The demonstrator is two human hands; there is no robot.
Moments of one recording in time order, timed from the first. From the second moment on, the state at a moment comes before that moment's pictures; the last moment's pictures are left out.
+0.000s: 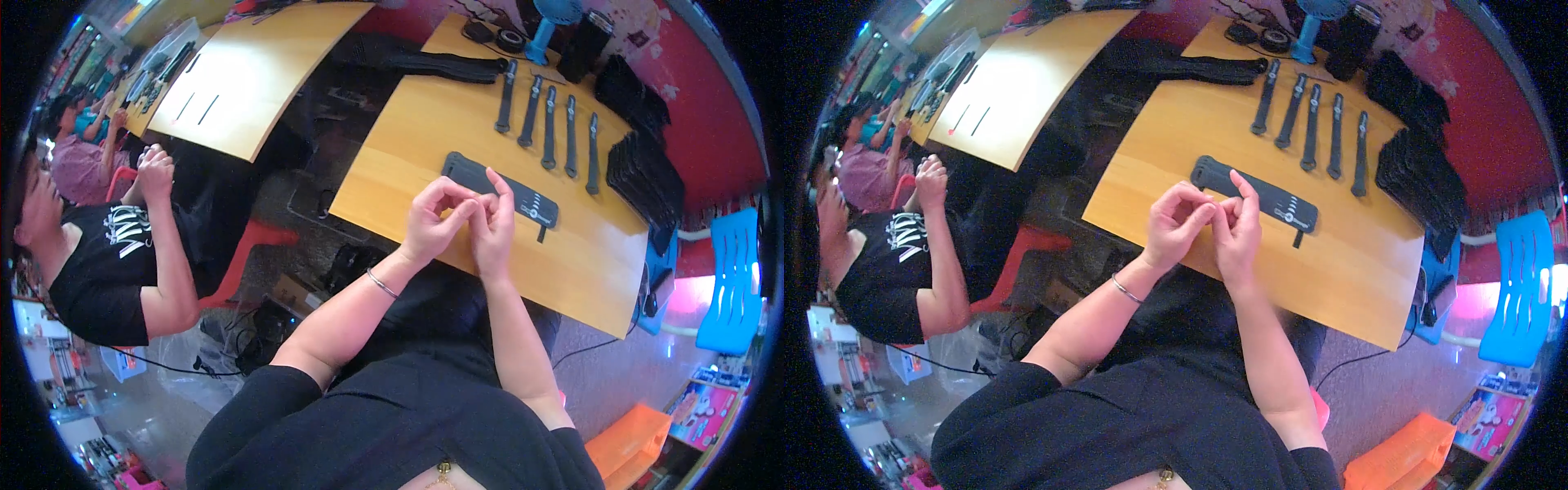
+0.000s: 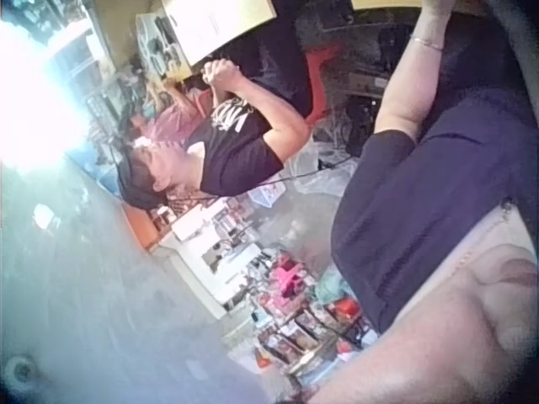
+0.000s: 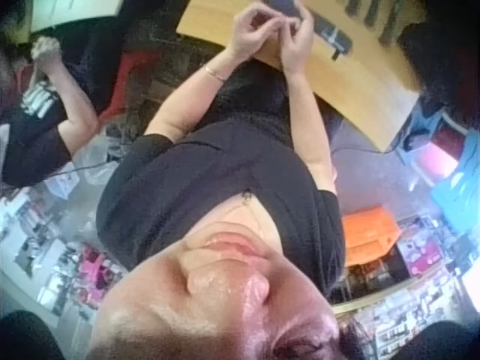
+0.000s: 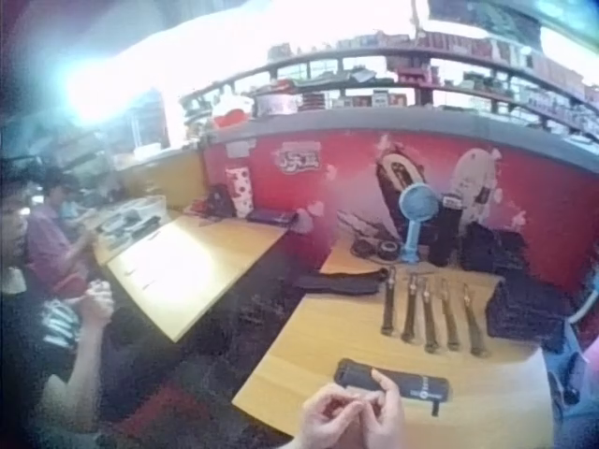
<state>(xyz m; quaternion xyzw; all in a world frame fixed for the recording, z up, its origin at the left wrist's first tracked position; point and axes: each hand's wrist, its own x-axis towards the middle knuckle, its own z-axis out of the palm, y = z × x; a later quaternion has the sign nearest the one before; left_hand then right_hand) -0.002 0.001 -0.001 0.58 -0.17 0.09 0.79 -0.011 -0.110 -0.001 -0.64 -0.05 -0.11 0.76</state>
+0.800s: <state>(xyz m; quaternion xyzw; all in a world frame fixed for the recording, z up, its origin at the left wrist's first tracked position) 0.002 0.000 -0.002 0.55 -0.11 0.08 0.83 0.003 -0.202 0.048 -0.78 -0.01 -0.27 0.56</state>
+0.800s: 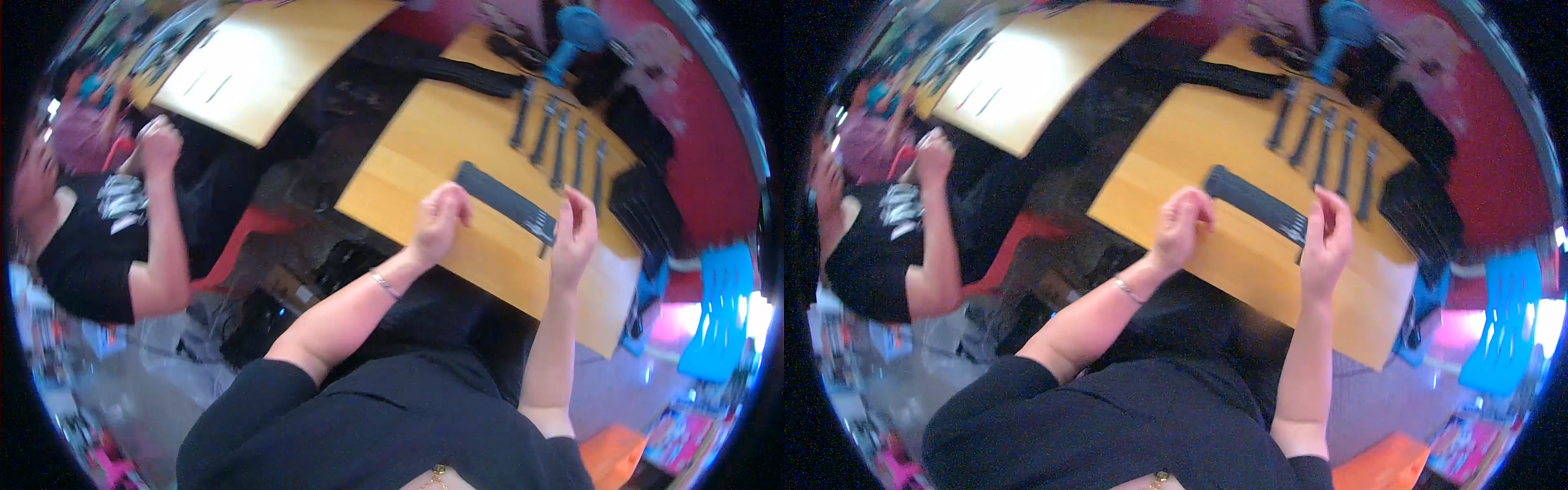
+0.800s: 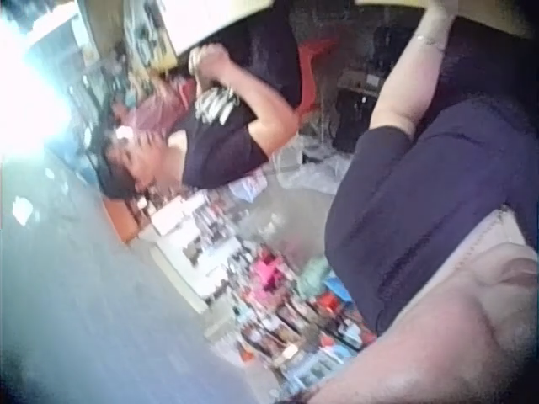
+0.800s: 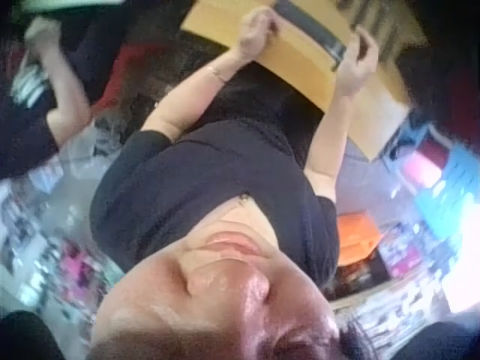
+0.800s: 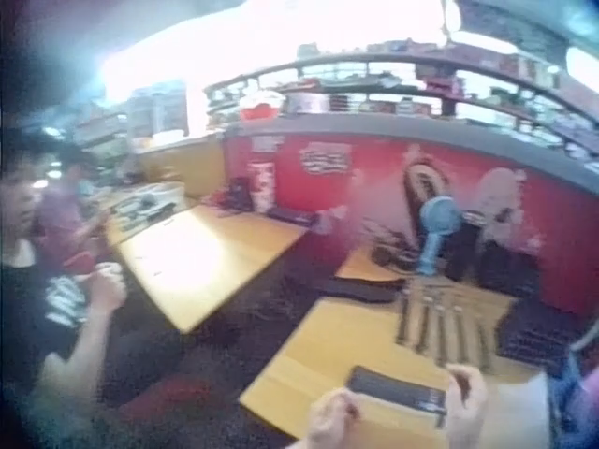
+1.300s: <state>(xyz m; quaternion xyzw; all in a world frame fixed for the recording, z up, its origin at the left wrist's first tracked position) -0.002 -0.002 0.011 0.57 -0.05 0.10 0.82 0.076 -0.320 0.019 -0.97 0.10 -0.21 0.08</state>
